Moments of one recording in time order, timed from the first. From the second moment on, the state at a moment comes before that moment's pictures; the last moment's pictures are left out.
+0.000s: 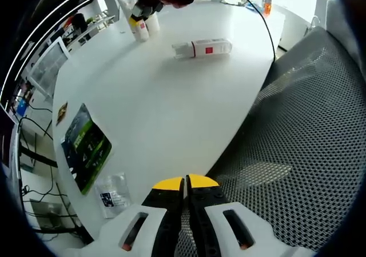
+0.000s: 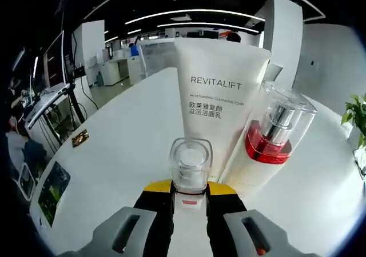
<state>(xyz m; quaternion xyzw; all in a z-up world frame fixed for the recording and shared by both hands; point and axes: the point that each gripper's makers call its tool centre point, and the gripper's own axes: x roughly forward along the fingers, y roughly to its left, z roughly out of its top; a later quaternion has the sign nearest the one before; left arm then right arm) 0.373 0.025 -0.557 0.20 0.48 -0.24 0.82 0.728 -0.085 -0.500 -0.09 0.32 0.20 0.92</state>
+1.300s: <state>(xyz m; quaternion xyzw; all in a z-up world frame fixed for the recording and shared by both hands) 0.375 0.026 -0.555 0.21 0.47 -0.24 0.83 0.661 -0.095 -0.520 -0.08 0.34 0.31 0.89</state>
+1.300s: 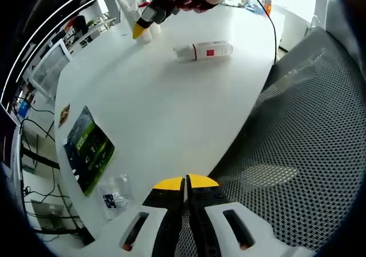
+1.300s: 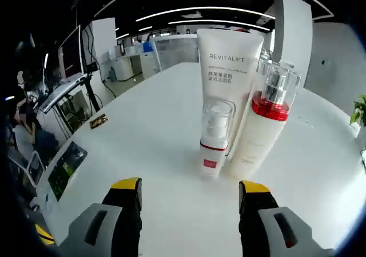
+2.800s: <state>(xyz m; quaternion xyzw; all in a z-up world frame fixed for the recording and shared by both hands) 0.370 0.017 -0.555 0.22 0.46 -0.27 0.81 0.510 -0.149 -0.564 -0.22 0.37 0.43 0.79</state>
